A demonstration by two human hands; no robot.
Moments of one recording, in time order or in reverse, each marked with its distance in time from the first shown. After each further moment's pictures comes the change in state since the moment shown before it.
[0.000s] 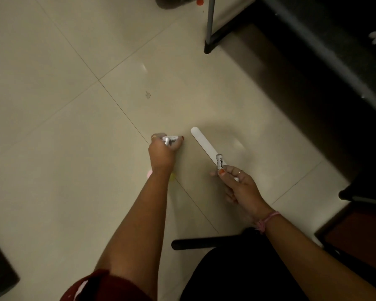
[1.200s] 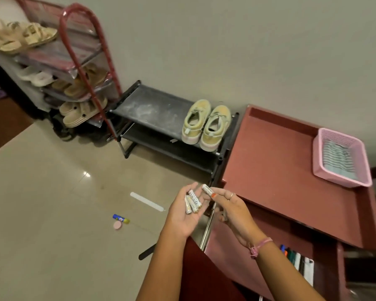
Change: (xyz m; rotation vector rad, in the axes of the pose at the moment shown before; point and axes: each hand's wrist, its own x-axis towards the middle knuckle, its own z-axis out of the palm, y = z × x) left_hand -0.476 0.264 -0.159 -0.903 -1.015 -0.512; right_hand -0.487 -0.138 -0.074 0.223 0.349 -0.350
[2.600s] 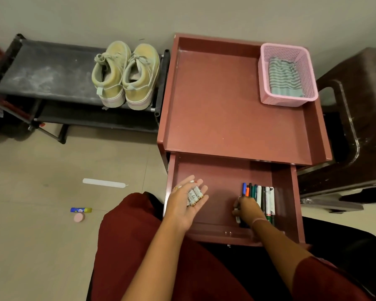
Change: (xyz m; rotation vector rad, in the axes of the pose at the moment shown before) left_hand 0.048 -0.142 0.007 0.371 0.156 -0.216; right_hand 0.000 0.209 -0.207 -1.008 0.190 0.447
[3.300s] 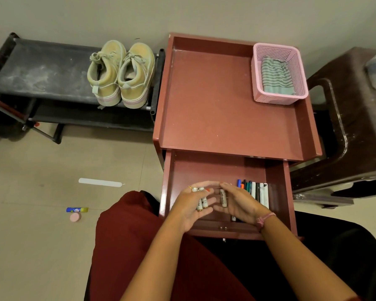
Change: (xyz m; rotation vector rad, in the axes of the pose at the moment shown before) left_hand -0.007 -0.016 0.004 0.425 -0.156 -0.075; right_hand -0.051 -0.042 -0.037 1.387 -0.533 -0.104
